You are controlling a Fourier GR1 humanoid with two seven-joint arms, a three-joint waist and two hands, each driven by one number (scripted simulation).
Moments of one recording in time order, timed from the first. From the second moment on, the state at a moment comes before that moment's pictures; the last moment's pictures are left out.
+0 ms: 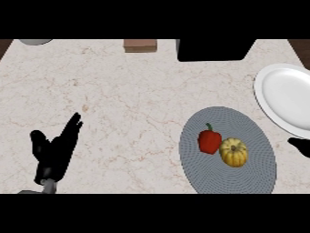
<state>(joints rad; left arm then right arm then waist) 0.01 0.29 -0.22 -1.41 0.31 0.21 0.14 -0.04 -0.91 0.27 -1.90 0.56 -0.44 0.97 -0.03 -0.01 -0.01</state>
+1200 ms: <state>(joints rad) -0.02 0.26 -0.25 -1.42 0.29 0.19 0.17 -0.22 -0.59 0.46 -1.77 0.63 0.04 1.25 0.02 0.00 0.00</state>
